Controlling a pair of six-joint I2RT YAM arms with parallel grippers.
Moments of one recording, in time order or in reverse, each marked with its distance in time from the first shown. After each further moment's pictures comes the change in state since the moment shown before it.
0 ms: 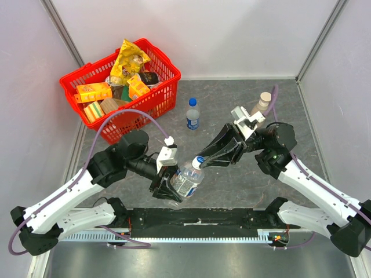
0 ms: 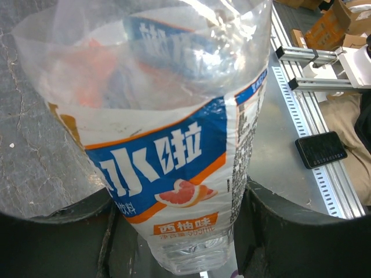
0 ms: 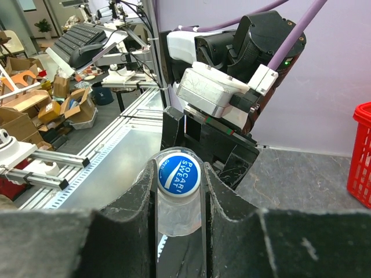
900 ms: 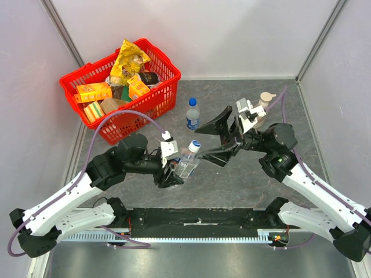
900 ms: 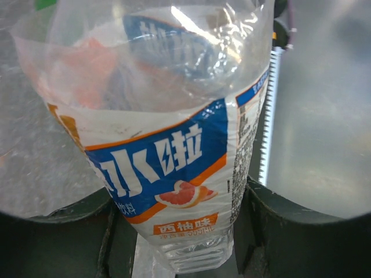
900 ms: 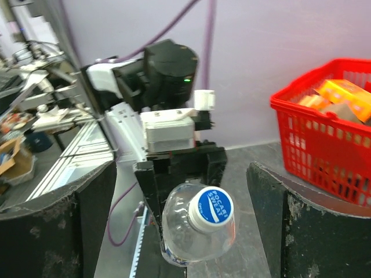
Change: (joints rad) left arm -0.005 -0.037 -0.049 0.008 -0.413 0.001; right arm 0.001 -0.057 -0.004 -0.175 0.271 -0.116
